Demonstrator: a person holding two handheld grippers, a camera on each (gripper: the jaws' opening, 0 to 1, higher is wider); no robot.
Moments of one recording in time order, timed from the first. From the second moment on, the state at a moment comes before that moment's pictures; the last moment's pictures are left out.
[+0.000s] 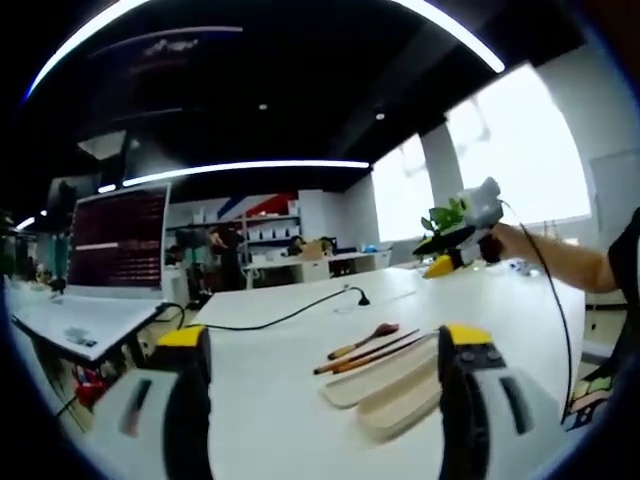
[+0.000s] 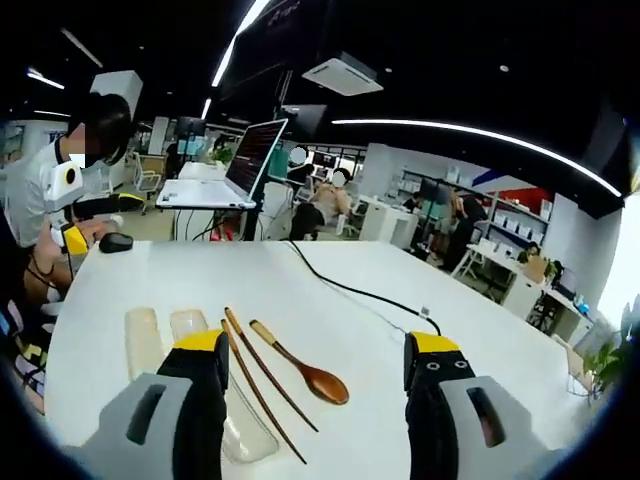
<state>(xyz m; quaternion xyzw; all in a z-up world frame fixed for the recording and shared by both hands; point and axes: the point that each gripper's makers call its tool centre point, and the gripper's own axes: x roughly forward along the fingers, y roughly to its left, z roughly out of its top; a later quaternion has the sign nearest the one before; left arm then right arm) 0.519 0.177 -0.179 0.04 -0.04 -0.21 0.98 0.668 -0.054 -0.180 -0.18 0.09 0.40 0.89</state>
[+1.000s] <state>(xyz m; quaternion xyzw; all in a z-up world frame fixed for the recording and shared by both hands) 0.522 0.180 -0.188 0.05 -0.02 -0.21 0.98 0.696 -0.019 -0.254 -0.30 0.21 0.45 0.81</state>
